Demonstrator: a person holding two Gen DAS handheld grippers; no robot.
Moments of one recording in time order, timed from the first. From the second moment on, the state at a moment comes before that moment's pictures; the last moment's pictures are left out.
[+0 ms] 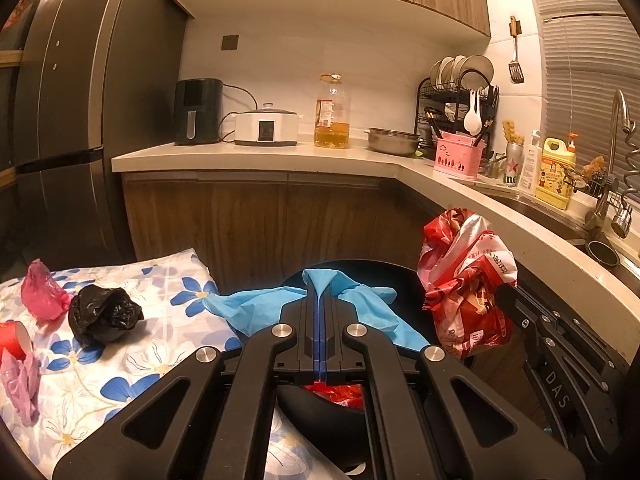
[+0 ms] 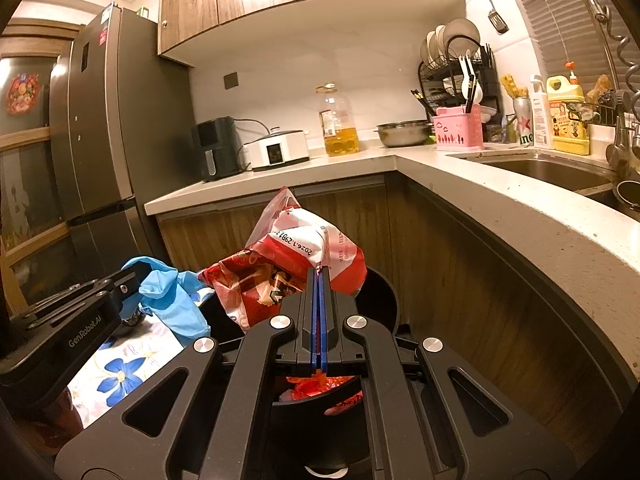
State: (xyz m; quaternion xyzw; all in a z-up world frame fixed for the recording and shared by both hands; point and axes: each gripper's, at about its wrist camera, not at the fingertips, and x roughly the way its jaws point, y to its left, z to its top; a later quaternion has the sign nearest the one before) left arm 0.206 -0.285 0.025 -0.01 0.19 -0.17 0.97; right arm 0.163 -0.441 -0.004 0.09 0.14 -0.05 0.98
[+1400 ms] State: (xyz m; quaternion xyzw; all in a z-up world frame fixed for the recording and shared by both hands) left arm 0.213 -0.276 0.002 0.00 0.22 -0.13 0.97; right arm 0.174 -0.453 -0.018 0.11 0.17 -0.06 0.98
